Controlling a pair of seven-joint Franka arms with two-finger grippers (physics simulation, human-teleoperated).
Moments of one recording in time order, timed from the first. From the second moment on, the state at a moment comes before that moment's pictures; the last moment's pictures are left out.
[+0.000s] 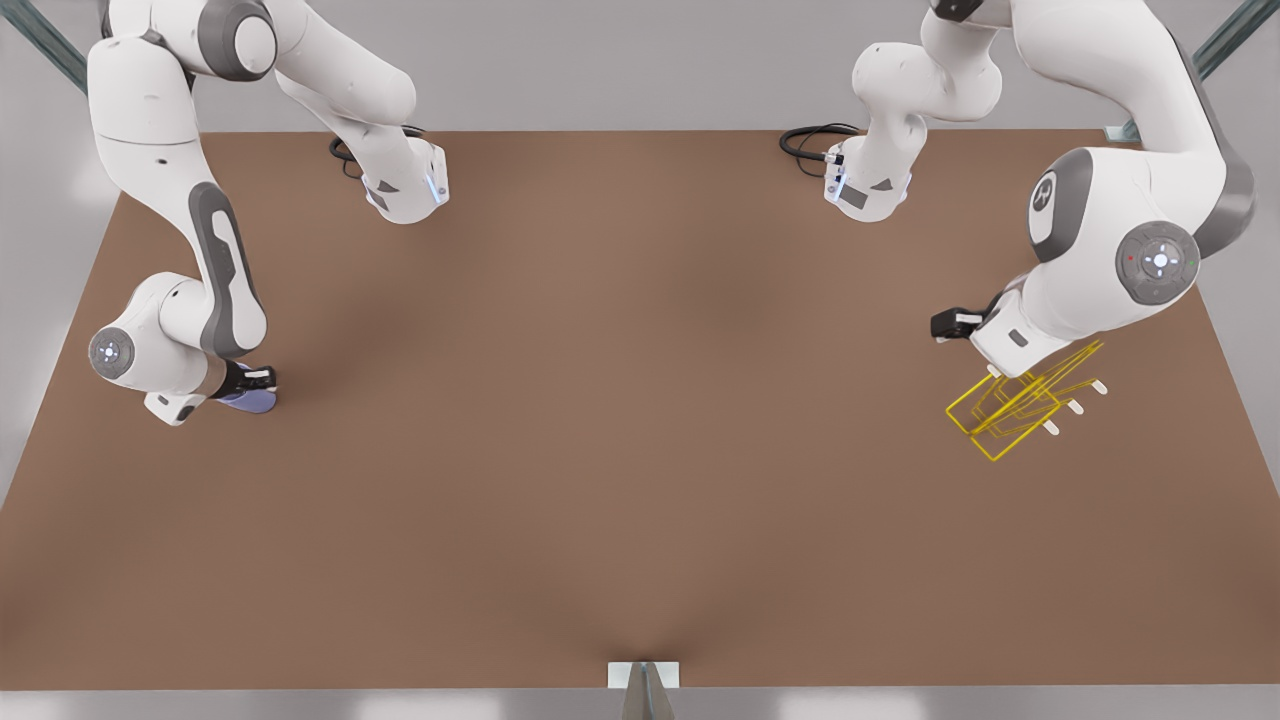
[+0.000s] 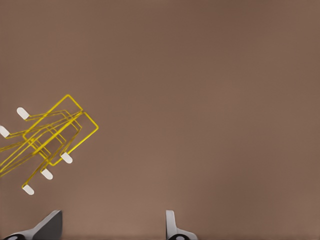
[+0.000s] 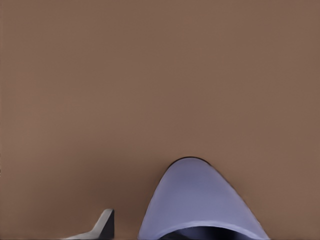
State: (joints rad) left arm -0.27 0.18 0.17 -1.46 -0.02 1.40 -0.04; right arm -0.34 0.36 -0.01 -2.12 -0.03 2.26 -0.51
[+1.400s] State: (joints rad) left arm -0.27 0.20 0.17 -1.46 0.01 1.40 -0.05; right arm 0.51 1.32 0.45 -0.74 0.65 2.49 0.66
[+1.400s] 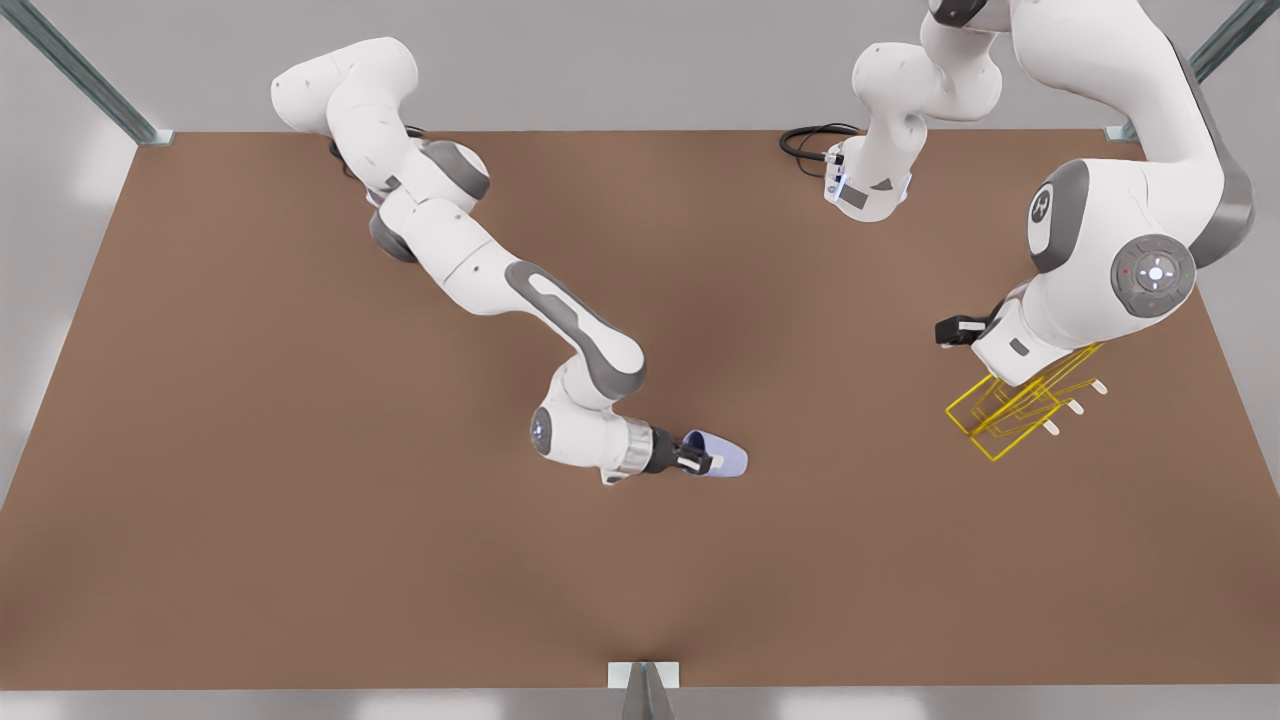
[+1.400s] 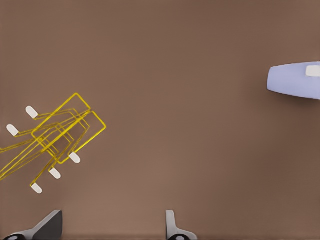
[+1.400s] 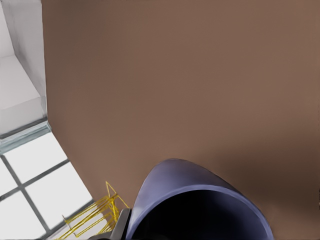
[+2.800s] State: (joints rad) left arm -0.56 0.76 0.02 -1.27 -0.10 1.99 -1.10; right arm -0.07 0.33 0.10 -1.42 -0.06 1.71 0.40
